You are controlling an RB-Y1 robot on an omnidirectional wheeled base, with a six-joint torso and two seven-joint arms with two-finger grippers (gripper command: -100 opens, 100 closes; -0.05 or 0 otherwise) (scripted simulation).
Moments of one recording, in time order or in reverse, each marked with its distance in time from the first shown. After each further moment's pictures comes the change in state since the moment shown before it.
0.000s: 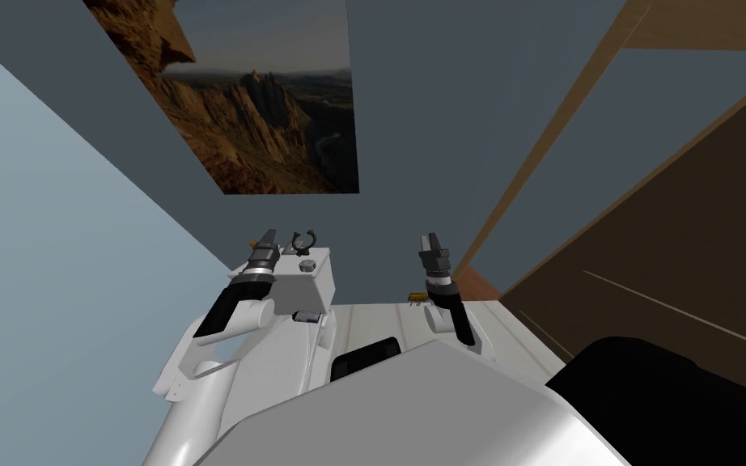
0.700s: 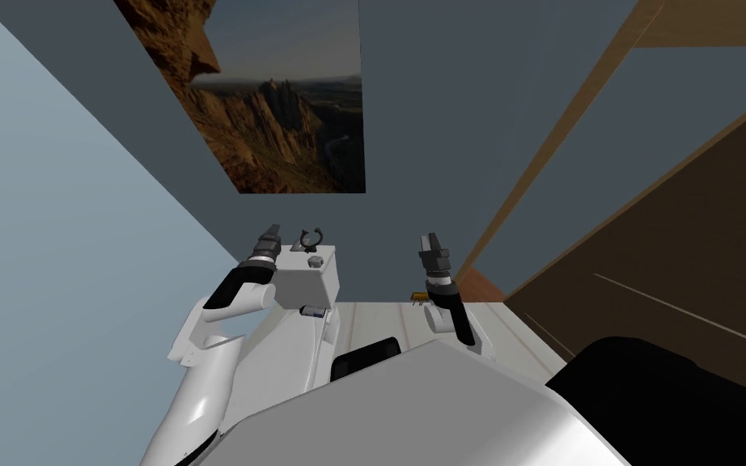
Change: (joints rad) left arm -0.146 0.027 0.027 0.080 -0.005 0.171 -0.032; right arm 0.000 0.000 0.000 0.000 0.000 0.000 0.000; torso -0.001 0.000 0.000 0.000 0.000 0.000
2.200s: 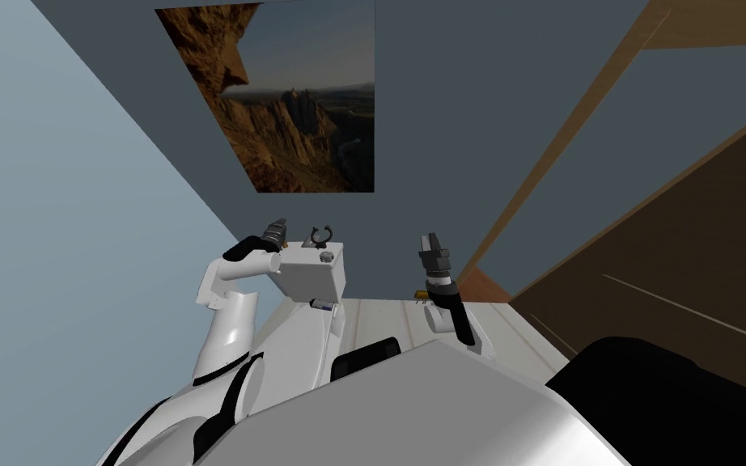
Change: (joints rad) left arm -0.329 0.008 0.057 0.207 -0.051 0.393 -0.037; right arm 0.000 0.000 0.000 0.000 0.000 0.000 0.000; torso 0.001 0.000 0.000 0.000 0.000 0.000
